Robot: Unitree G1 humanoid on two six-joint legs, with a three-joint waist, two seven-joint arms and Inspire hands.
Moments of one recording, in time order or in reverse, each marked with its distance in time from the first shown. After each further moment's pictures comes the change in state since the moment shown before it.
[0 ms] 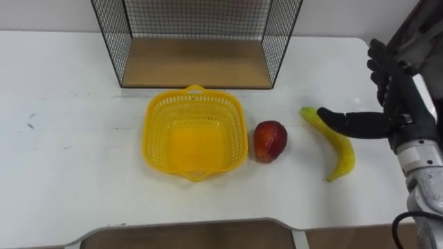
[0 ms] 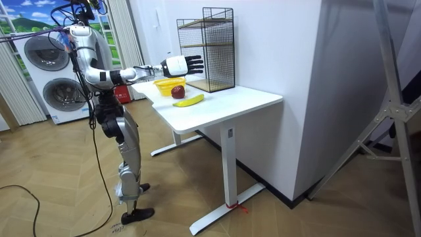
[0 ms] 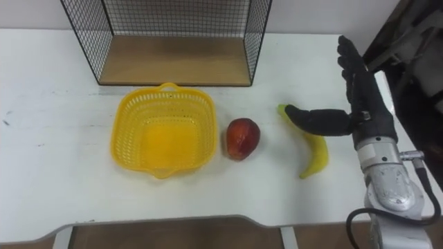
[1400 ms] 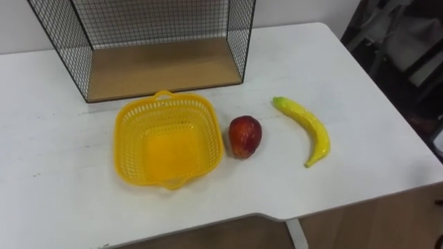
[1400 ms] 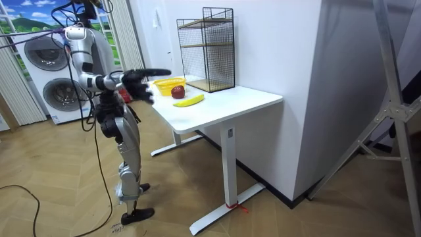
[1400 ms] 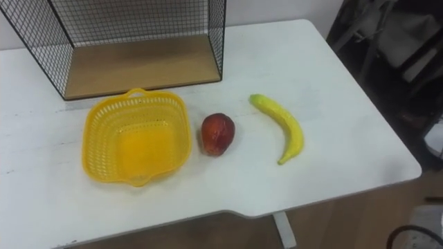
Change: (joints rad) left arm 0.017 -0.017 0.066 0.037 -0.036 -0.008 0.151; right arm 0.001 0.080 -0.333 0.037 0.446 -0.083 -0.894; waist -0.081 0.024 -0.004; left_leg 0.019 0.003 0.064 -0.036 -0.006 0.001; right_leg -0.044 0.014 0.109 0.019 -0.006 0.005
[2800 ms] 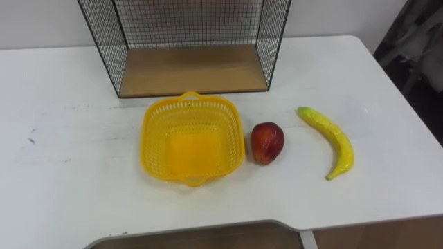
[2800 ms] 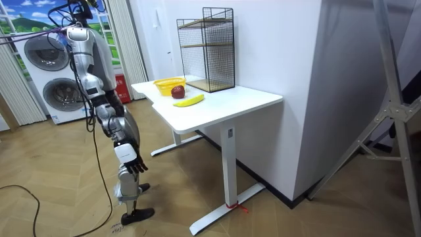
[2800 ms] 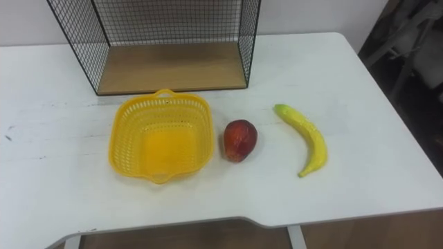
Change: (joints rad) left arm -0.071 -0.028 -0.093 0.074 0.146 0.096 -0.144; right arm 0.088 0.090 0.403 1.195 -0.180 0.192 0.813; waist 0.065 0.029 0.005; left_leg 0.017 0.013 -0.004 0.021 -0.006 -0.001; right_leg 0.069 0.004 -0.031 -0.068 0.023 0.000
